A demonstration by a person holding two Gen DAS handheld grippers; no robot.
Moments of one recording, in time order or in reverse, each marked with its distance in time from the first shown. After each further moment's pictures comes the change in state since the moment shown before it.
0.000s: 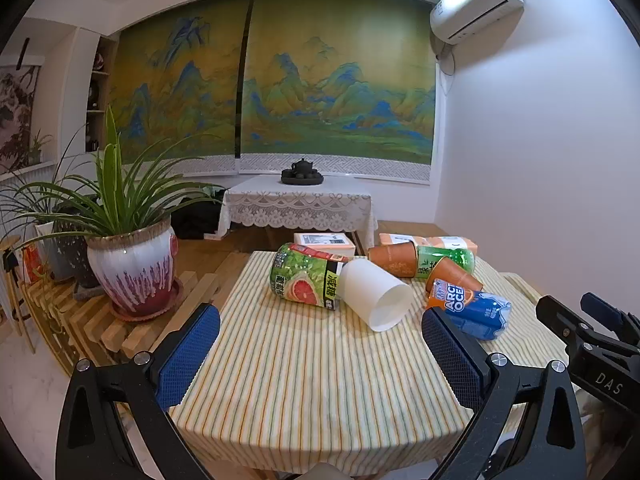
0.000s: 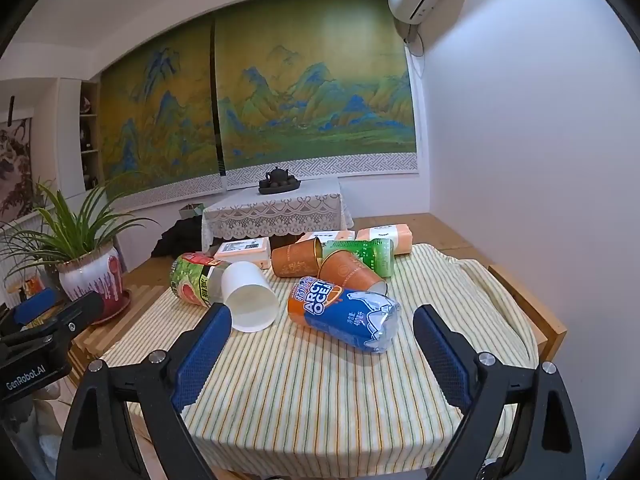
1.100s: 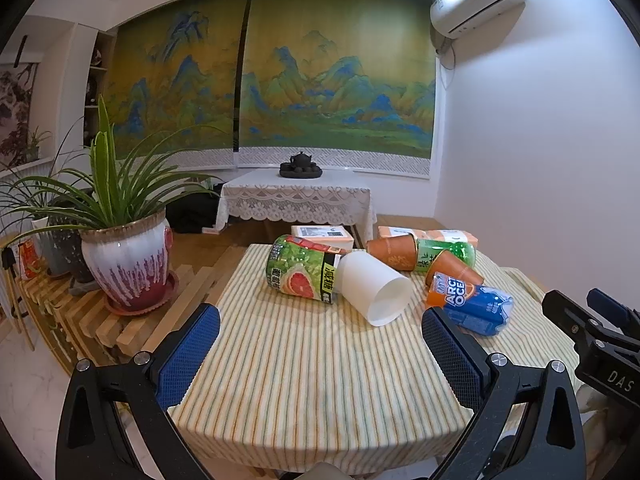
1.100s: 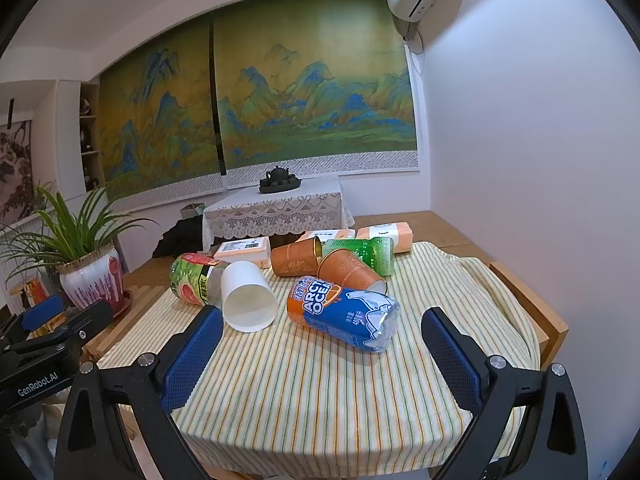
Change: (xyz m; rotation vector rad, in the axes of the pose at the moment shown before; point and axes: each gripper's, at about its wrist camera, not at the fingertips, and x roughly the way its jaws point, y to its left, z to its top) left arm 0.010 -0.005 -0.004 -0.001 0.025 -0.003; right arm -0.001 -0.003 -0.001 0.006 0.004 0.003
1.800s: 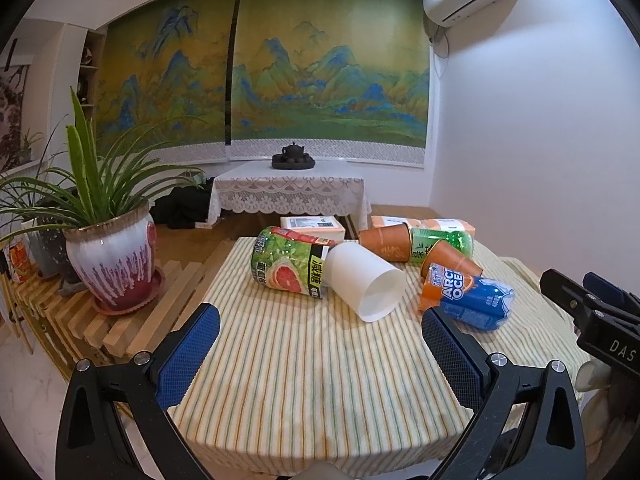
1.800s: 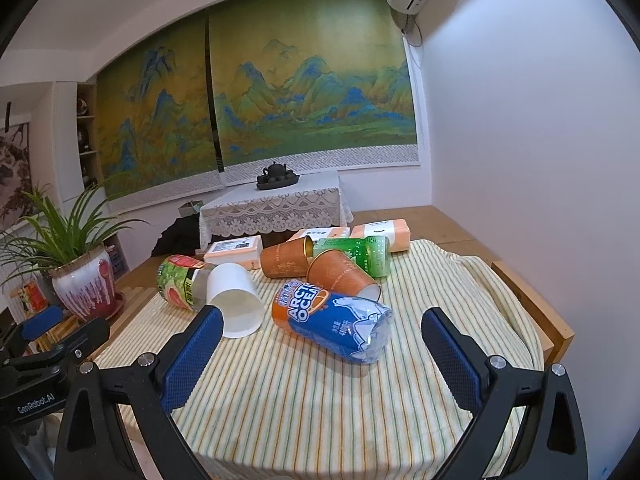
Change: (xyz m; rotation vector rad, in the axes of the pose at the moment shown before) left arm 0.026 -0.013 -0.001 0.022 0.037 -0.017; right arm 0.023 -0.017 0.004 0.013 0.017 0.006
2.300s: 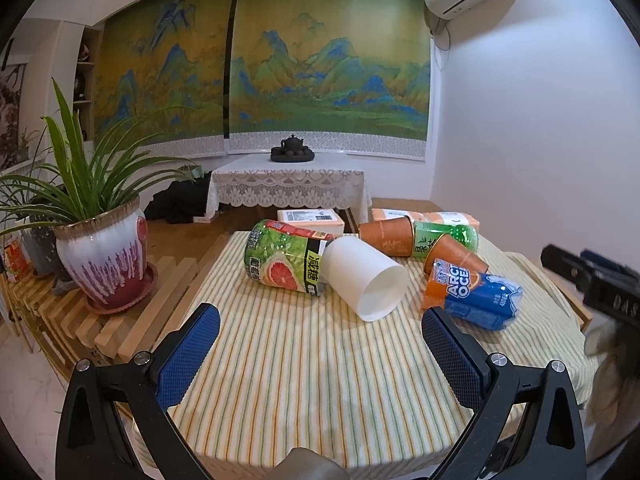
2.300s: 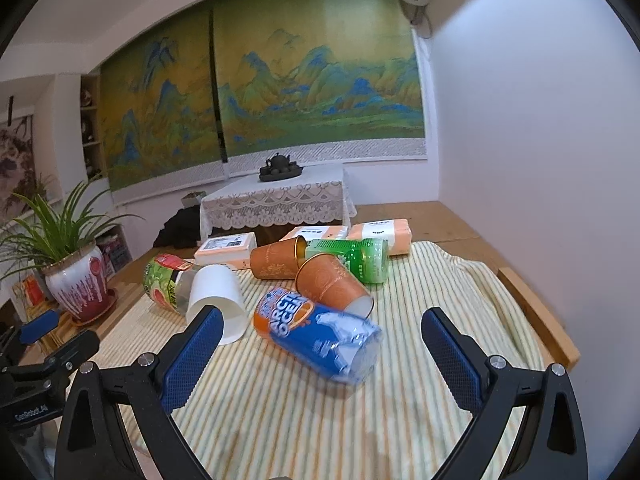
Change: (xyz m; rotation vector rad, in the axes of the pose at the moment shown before) left arm 0.023 -0.001 -0.001 0.003 0.029 -0.001; right arm 0.032 -0.022 0.022 -0.035 0.049 0.033
